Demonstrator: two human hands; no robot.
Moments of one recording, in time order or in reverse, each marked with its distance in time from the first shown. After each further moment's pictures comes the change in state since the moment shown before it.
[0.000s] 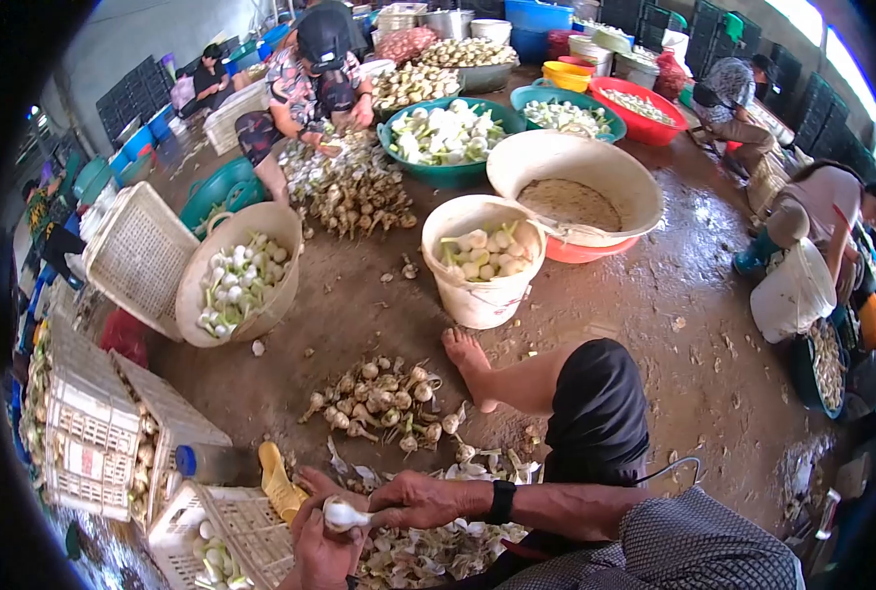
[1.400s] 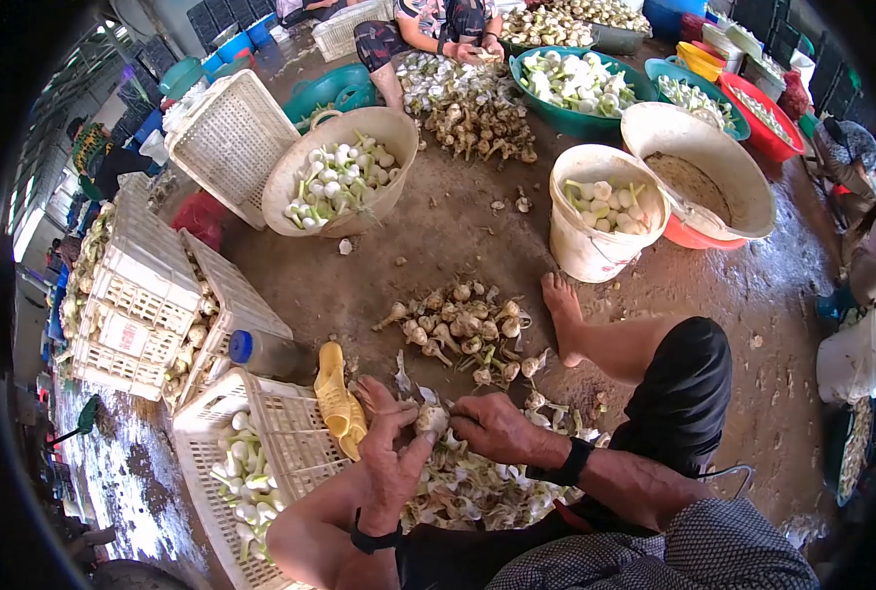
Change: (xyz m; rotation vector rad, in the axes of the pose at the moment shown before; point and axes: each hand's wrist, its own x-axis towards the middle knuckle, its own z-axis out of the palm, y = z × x) left_hand 0.012 -0.025 -0.014 0.977 0.098 0.496; right_hand 0.016 0.004 0.009 -0.205 0.259 0.203
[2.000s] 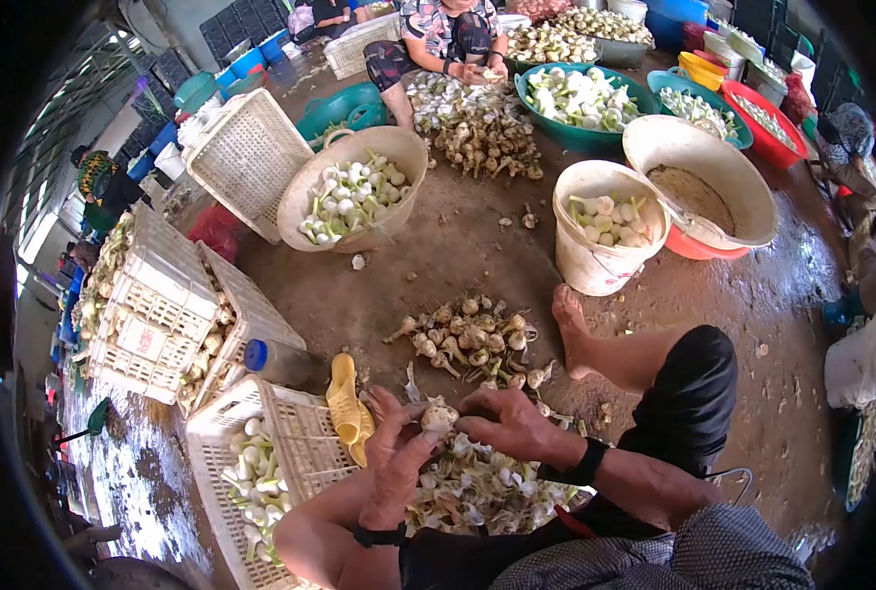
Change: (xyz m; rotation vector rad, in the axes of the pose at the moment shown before) left_hand 0.002 0.009 0.002 -0.582 -0.091 -0.263; right_hand -0.012 -0.019 -0.022 0.253 0.022 0.077
